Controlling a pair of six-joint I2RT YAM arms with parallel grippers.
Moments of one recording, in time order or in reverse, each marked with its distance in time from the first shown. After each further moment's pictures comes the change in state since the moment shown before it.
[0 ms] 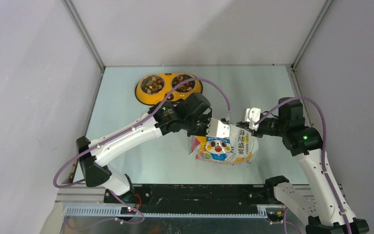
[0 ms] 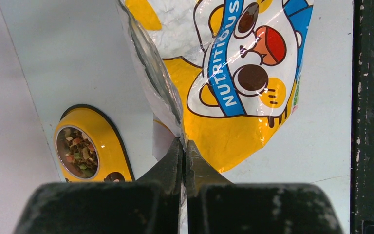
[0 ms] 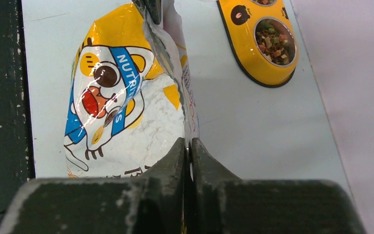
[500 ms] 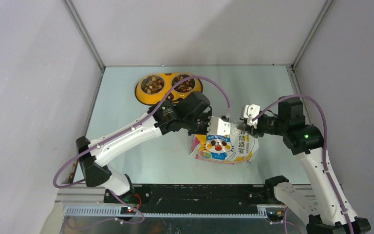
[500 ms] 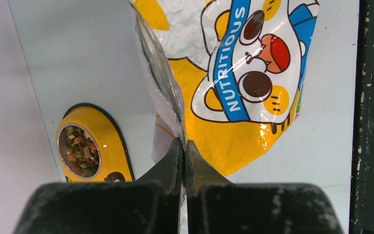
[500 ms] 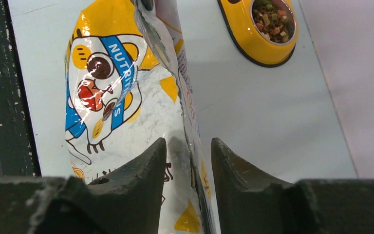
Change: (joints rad) left arm 0.009 0.000 0.012 0.025 -0.003 -0.028; right arm 0.012 0.019 0.050 -0.047 0.105 0.056
